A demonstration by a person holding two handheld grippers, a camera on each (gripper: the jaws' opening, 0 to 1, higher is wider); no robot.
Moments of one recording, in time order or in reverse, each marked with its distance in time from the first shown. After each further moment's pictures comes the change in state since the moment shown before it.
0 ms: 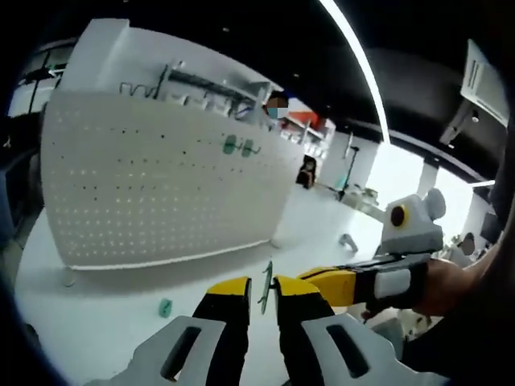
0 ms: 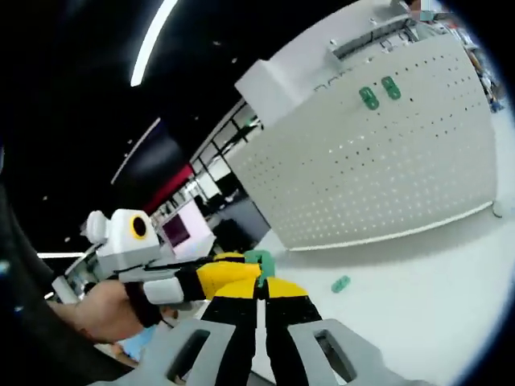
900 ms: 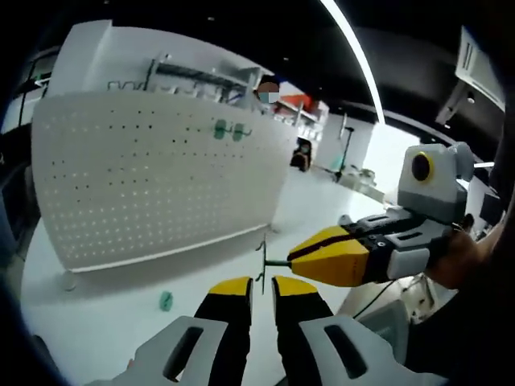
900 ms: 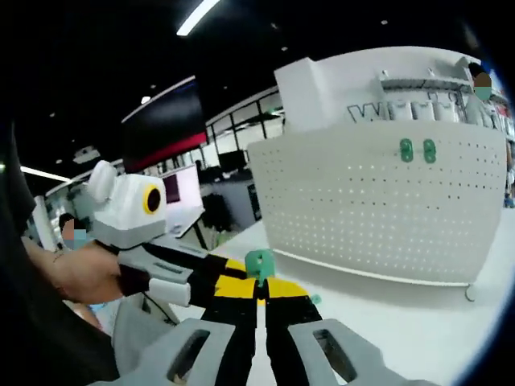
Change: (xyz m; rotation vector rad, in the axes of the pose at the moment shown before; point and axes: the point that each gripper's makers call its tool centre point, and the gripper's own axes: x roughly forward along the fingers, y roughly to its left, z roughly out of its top) left arm 0.004 -0.005 -0.015 0.055 0.066 -0.016; right arm 0.001 0.018 0.006 -0.296 0.063 -0.014
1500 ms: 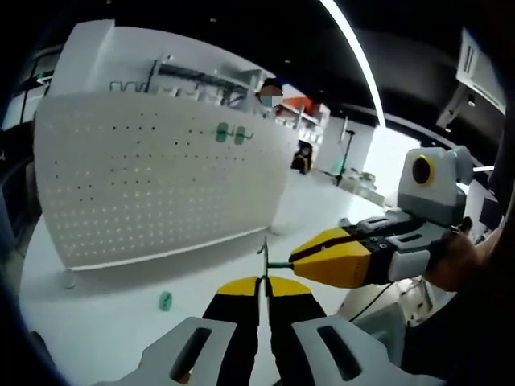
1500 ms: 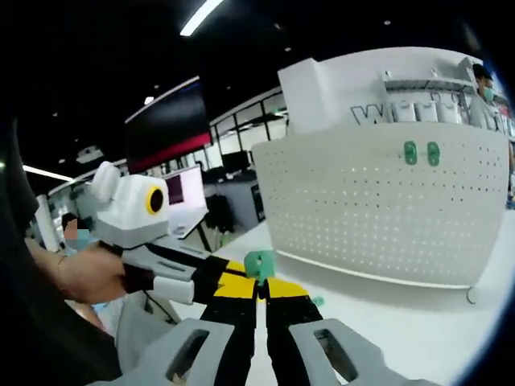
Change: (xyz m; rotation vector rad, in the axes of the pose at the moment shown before) left arm -0.004 -0.001 0.004 -0.026 -0.017 -0.008; right arm -0.001 0.003 0.005 -0.004 -0.006 0.016
